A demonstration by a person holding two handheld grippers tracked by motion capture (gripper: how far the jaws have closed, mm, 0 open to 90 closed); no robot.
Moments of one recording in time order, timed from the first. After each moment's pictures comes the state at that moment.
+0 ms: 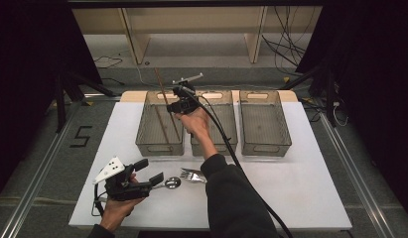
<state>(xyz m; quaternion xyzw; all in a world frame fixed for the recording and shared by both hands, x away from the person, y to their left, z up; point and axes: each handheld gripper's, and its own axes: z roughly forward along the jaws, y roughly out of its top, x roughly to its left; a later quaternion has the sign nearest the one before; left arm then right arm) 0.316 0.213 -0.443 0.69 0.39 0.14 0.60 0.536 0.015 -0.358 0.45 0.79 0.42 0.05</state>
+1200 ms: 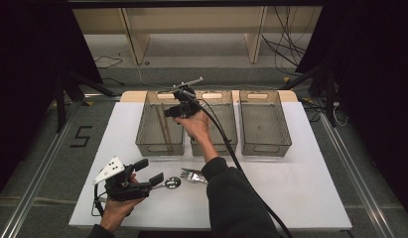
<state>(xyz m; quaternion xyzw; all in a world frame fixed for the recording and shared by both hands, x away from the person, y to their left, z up) 0.316 0.213 -0.442 0.69 0.38 0.14 0.60 0.534 0.012 -0.370 0.45 0.79 0.41 0.04</state>
